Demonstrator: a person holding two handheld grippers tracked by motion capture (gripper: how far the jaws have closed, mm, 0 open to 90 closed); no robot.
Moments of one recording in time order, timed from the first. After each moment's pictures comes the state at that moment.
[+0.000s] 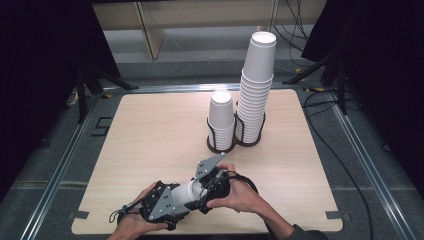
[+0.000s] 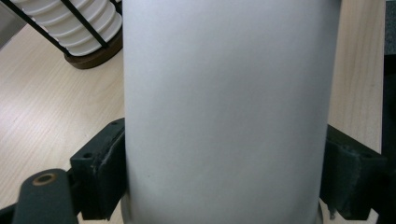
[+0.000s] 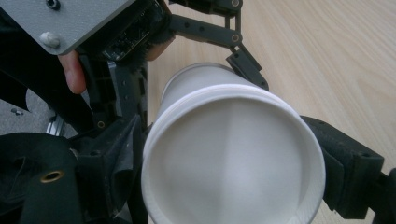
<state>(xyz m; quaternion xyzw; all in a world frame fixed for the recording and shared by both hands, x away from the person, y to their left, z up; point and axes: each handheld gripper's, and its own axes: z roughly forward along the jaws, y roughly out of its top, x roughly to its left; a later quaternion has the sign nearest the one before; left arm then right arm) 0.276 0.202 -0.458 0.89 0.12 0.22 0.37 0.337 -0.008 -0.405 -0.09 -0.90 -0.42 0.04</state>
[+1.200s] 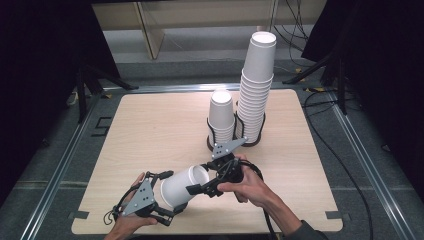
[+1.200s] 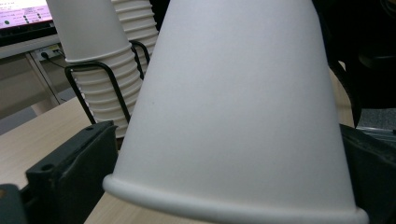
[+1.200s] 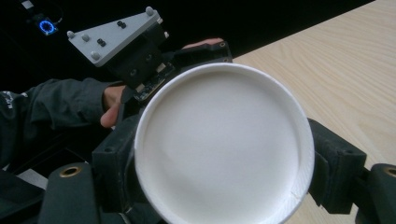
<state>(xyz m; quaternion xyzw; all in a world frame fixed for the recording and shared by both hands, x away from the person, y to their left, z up) 0.282 0.224 -0.449 0.76 0.15 0.22 0.59 0.355 -0.037 -0.382 -0.15 -0.82 -0.54 0.13</state>
